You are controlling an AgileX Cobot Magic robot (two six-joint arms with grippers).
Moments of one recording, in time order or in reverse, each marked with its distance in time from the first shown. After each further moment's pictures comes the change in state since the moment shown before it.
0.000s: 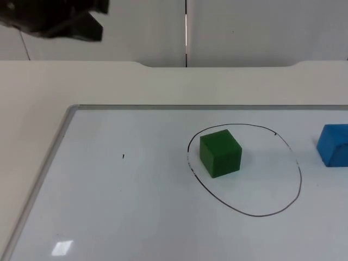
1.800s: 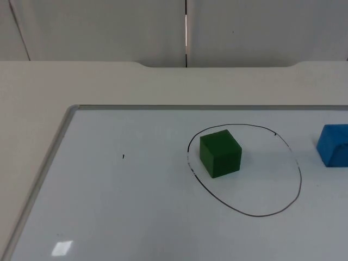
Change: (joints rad) right arm 0.000 0.000 0.000 0.000 0.000 0.000; left arm 0.004 -1.050 0.348 0.697 0.340 -0.654
